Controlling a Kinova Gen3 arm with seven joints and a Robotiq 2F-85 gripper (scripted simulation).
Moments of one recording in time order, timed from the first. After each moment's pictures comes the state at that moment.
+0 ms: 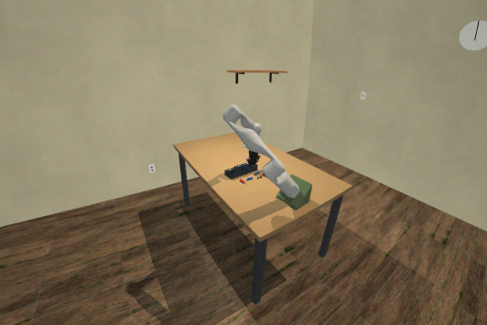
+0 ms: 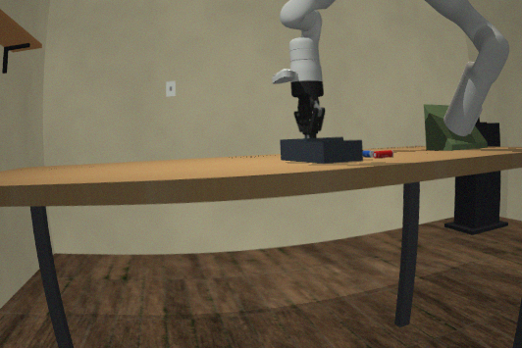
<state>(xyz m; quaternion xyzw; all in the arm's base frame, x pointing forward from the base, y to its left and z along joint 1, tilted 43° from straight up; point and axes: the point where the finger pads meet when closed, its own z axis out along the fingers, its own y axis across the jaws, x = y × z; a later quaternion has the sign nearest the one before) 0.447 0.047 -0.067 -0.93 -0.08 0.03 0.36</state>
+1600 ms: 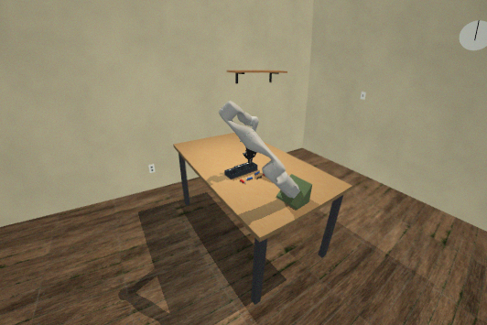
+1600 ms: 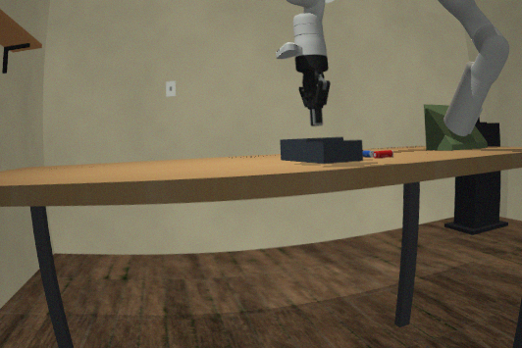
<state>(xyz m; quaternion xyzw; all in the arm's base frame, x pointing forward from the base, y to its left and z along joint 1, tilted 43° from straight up) 0.447 0.034 -0.002 -0.93 -0.07 0.03 0.37</state>
